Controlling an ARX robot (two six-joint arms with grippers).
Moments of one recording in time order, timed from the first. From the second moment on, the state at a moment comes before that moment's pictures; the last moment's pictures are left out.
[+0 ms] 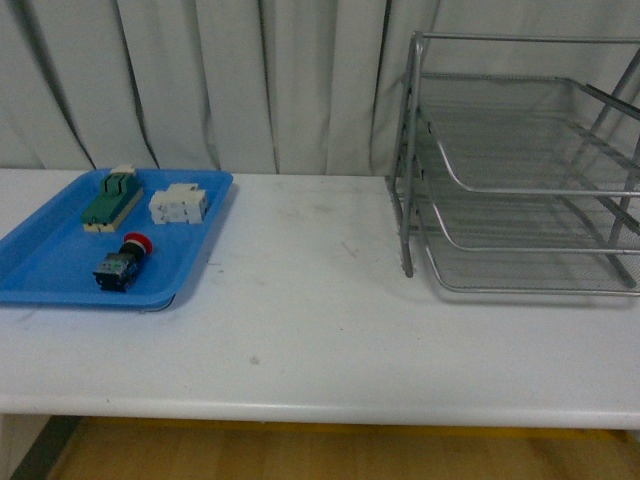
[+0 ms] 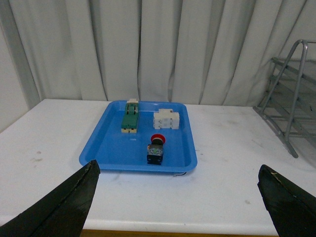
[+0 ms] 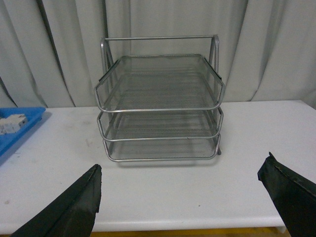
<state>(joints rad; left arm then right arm) 0.00 0.01 0.01 0.00 0.00 -0.01 0.00 0.00 0.01 0.00 0.00 0.01</state>
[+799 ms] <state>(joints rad) 0.00 0.01 0.01 0.00 0.00 -0.01 -0.01 0.04 0.04 -0.10 0.00 0.03</state>
